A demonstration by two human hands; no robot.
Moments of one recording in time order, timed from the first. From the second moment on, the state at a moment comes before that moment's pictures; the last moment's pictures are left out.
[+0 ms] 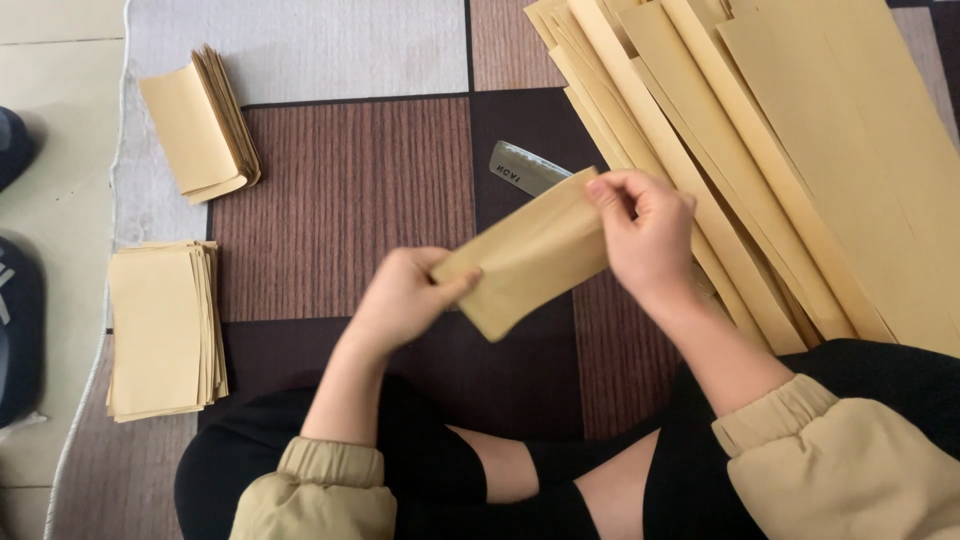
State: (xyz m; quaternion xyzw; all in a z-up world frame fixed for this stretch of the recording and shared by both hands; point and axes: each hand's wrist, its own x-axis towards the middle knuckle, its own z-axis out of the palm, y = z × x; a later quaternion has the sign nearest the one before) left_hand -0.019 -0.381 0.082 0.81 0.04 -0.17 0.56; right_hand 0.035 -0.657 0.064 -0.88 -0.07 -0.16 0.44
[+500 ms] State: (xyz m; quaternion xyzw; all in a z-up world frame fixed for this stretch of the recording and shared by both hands) left_hand -0.010 -0.380 0.018 0.71 0.20 0.17 0.66; right_hand 0.015 -0.635 0.065 -0.84 0.01 -0.13 0.53
